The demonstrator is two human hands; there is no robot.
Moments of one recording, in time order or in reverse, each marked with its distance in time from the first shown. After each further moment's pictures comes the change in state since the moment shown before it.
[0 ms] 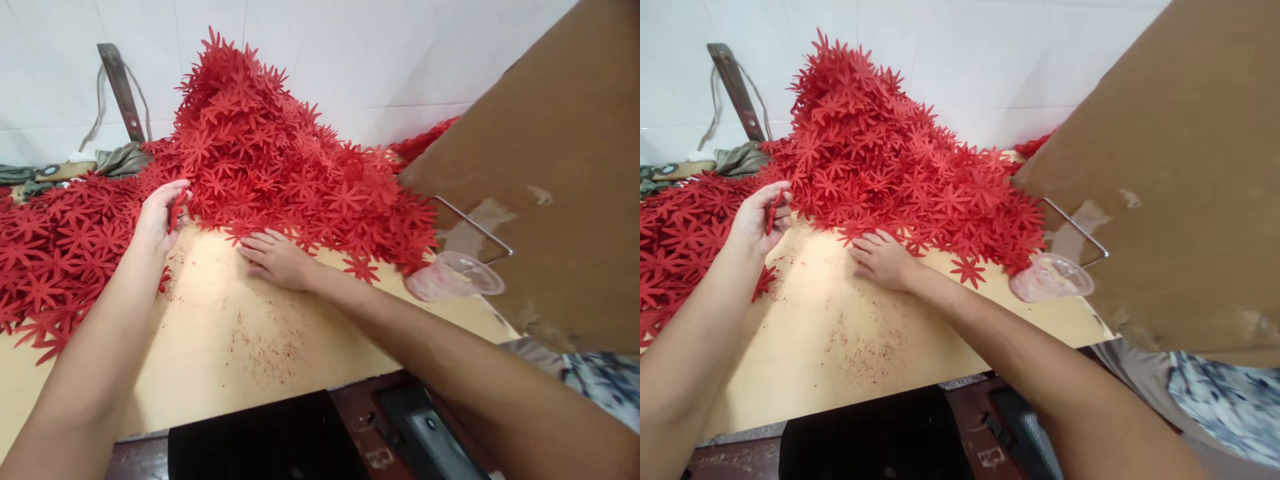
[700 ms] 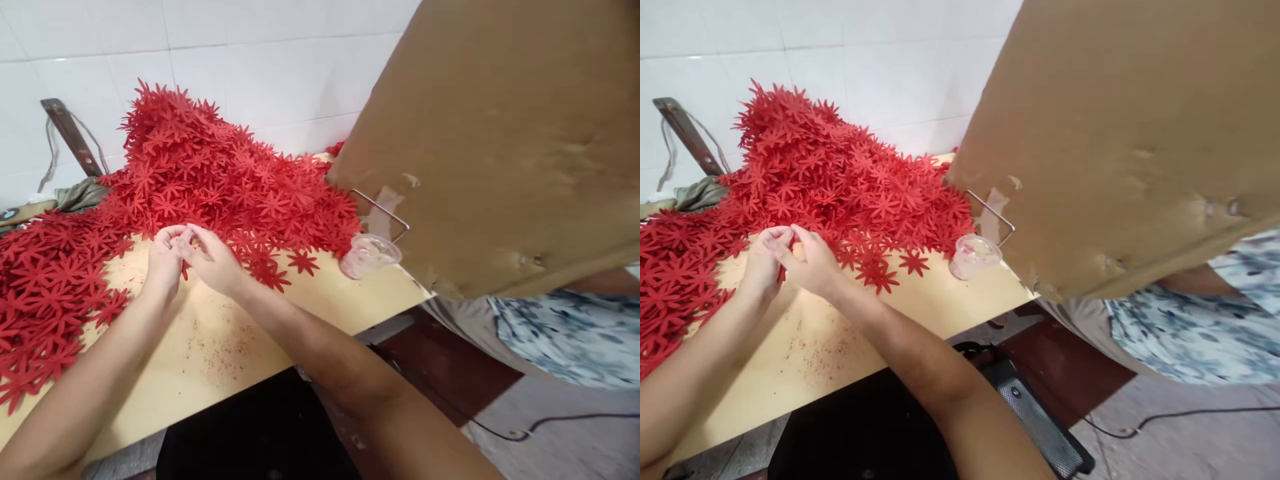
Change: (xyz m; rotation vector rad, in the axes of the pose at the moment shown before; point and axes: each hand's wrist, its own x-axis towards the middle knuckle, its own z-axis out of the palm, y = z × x) left_hand -0.045 -0.054 0.058 0.228 -0.028 0.170; right_hand 0.024 -0.055 -0.047 0.923 0.536 0.523
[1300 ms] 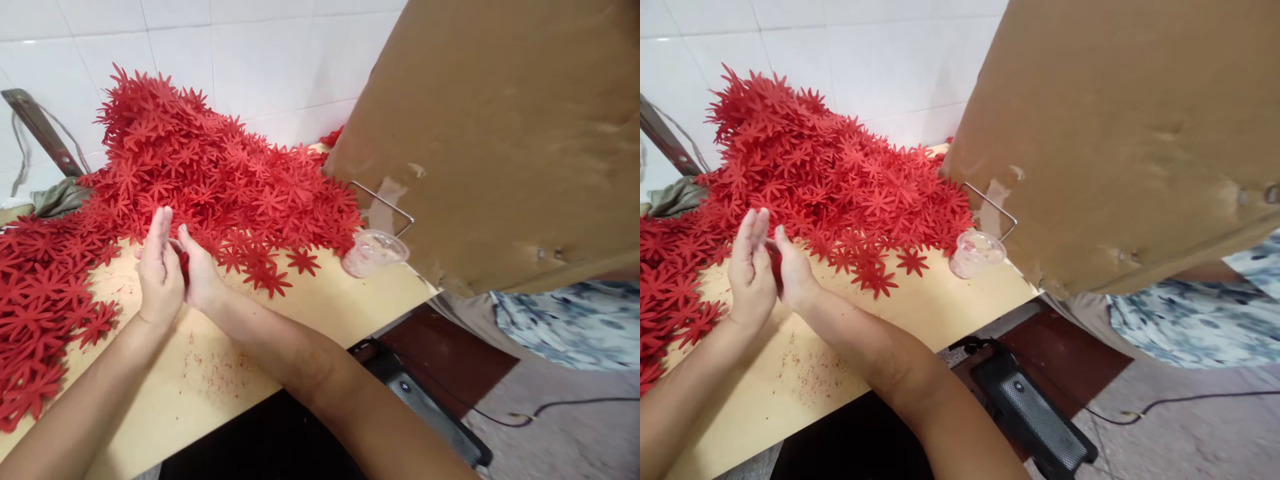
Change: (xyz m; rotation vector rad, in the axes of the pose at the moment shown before) left_hand -0.017 -0.018 0.002 0.416 -0.087 0.646; right_hand 0.020 0.007 0.043 -0.369 0.109 -0.248
